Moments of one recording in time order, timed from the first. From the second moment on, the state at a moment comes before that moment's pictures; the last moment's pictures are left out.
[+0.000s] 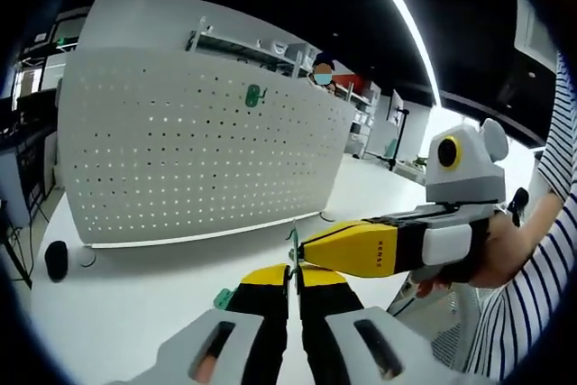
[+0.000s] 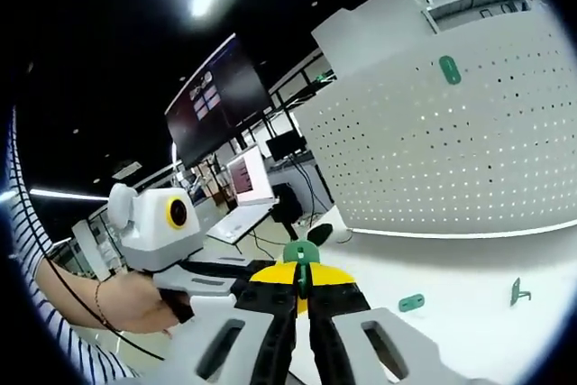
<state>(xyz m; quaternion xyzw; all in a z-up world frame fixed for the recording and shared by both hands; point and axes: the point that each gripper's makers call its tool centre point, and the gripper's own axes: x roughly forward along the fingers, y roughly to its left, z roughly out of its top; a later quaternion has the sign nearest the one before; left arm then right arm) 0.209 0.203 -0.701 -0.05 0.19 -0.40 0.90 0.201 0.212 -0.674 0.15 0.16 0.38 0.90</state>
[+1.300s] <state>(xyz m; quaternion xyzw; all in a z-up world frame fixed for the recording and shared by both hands) 0.218 0.214 -0.709 -0.05 0.18 -0.35 0.92 0.239 0.192 -0.659 0.02 0.08 0.36 0.93</state>
